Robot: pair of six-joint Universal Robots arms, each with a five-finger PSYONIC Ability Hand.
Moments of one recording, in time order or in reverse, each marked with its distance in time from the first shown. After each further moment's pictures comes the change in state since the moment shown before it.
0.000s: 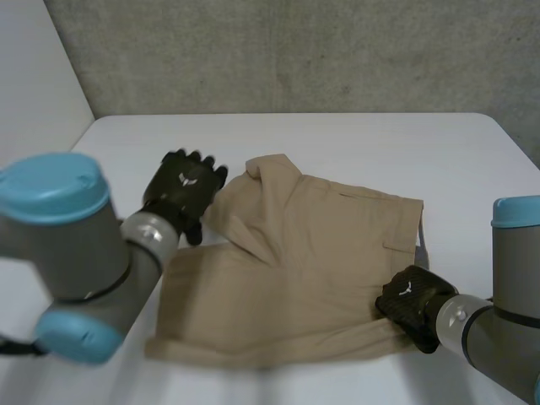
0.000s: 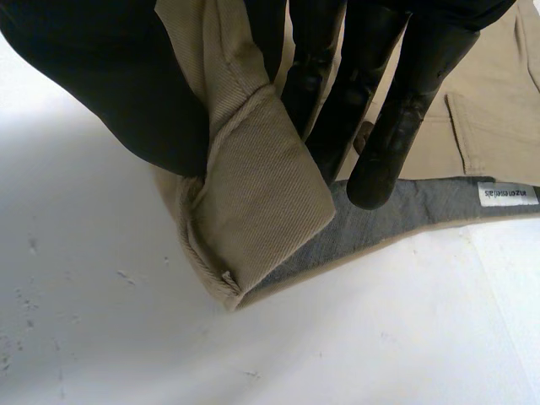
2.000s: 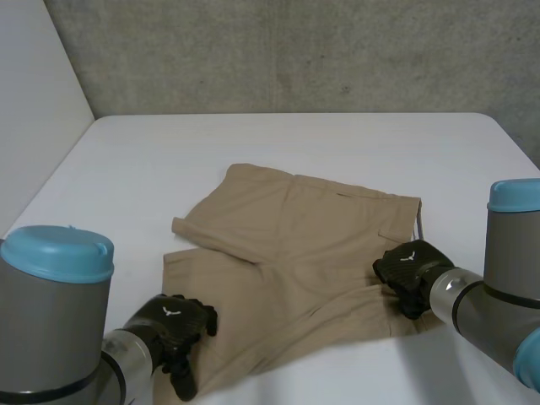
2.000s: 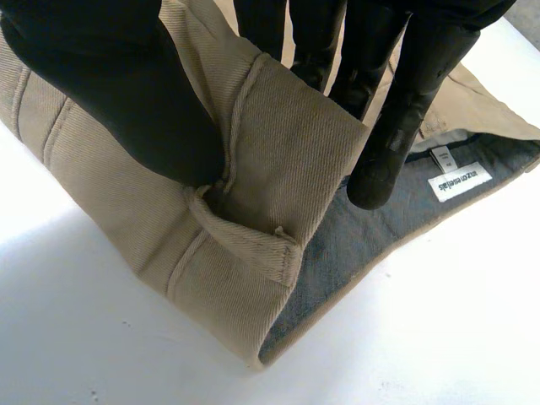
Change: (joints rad) left arm -0.059 0.152 -0.312 -0.454 -0.014 -0.339; right arm -0.007 0.053 -0.090 -0.083 0.010 0.316; left_hand 0.151 0.142 0.150 0.155 0.145; right_hand 0.000 0.000 0.000 0.000 0.005
